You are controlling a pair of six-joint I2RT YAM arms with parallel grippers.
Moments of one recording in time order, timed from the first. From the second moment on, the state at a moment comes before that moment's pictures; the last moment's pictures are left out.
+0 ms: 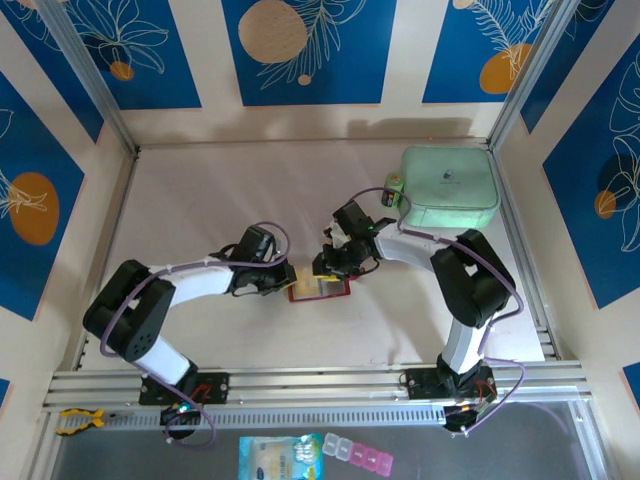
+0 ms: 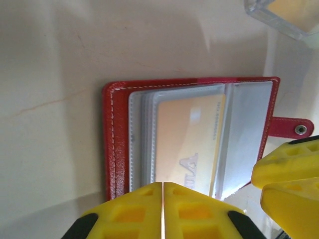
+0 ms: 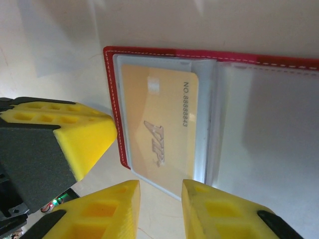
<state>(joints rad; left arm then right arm) -0.57 1.57 0.70 -0.09 0.38 -0.92 0.62 1.79 1.07 -0.46 -0.57 0.65</state>
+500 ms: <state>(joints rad) -0.56 1.60 0.70 -0.09 0.39 -0.91 0.62 1.87 1.13 -0.45 -0.60 0.64</state>
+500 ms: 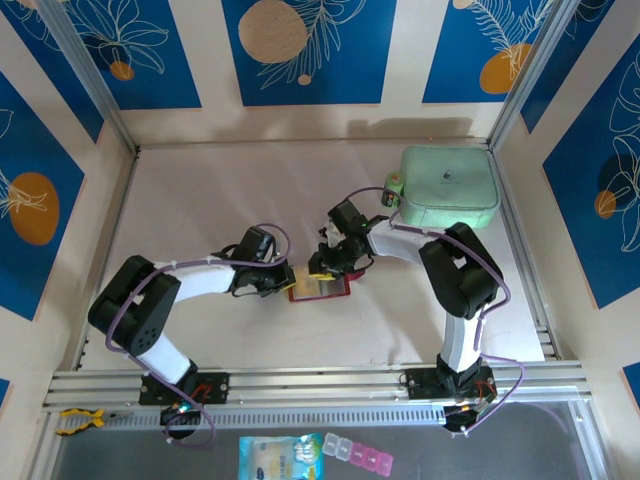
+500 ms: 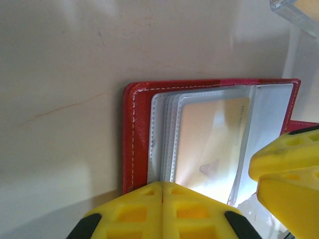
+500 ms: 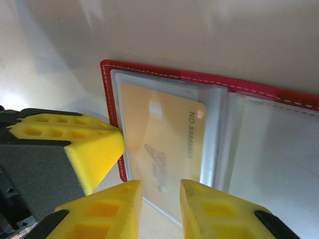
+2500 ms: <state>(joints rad) -0.59 1.63 0.76 -0.15 0.41 -0.88 0.60 1.85 1.10 -0.41 -0.63 0.61</state>
